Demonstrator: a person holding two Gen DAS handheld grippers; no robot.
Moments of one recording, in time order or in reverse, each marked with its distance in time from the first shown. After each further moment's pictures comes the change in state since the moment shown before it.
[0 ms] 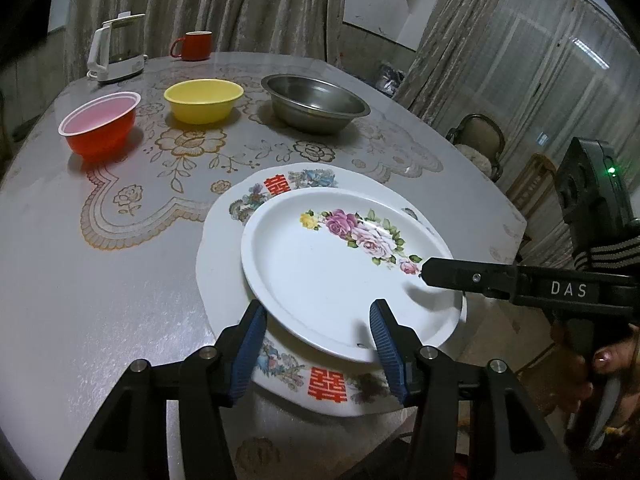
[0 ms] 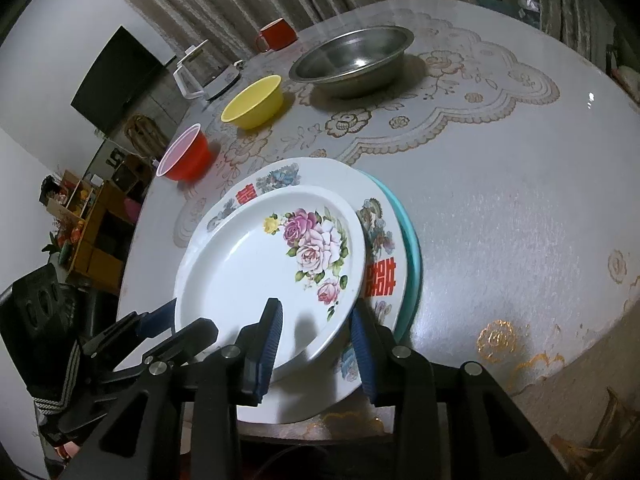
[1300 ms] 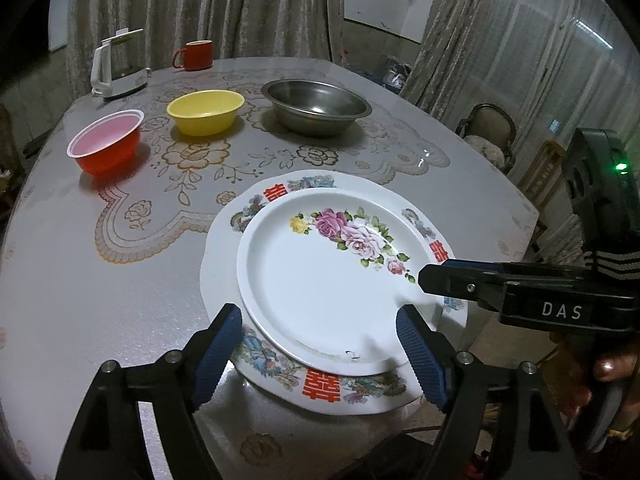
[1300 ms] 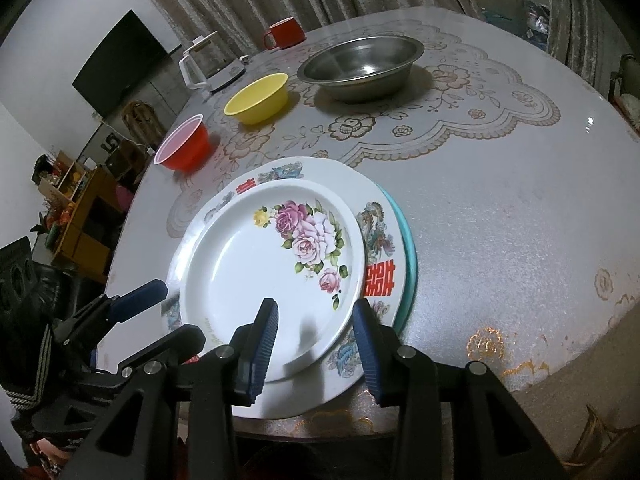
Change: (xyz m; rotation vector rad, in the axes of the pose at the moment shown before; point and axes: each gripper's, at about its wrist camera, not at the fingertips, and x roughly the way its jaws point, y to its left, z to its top) left arm -0.004 -0.014 0.005 0.044 0.005 0.076; right arm -0.002 0.010 -0.003 -0.075 -0.008 -0.052
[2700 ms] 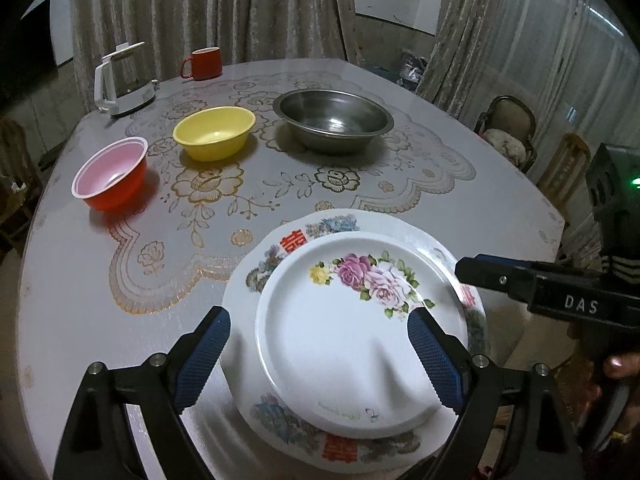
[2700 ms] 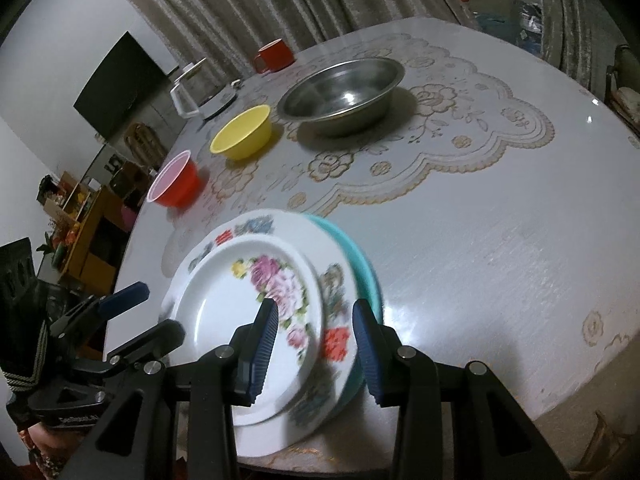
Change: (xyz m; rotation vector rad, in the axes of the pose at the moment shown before) left arm 0.015 -0.002 0.045 0.027 0.017 0.095; right arm -0.003 -0.033 0.035 0.035 -0.061 0.022
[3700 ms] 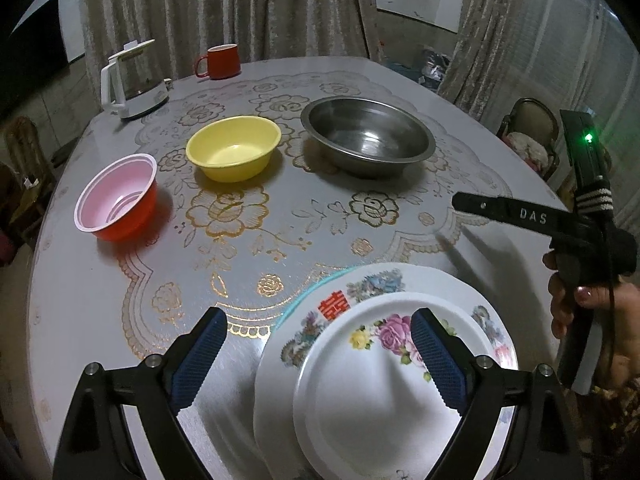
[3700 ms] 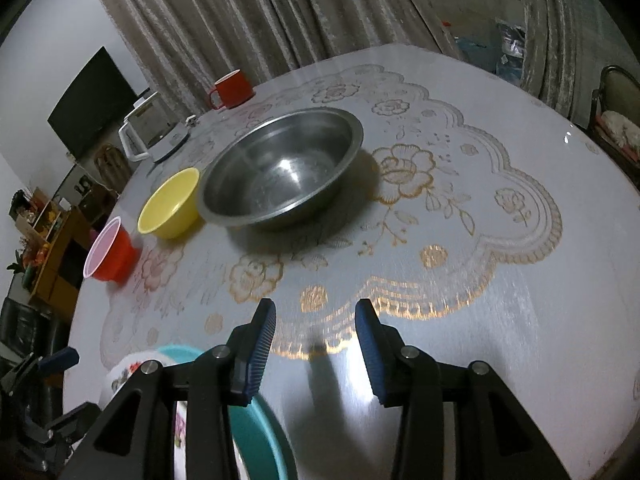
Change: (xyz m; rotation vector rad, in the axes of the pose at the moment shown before) left arm 0.031 0.022 0.047 -0.035 0.027 0.063; right arm 0.053 -0.044 0.099 -0.008 -0.097 -0.102
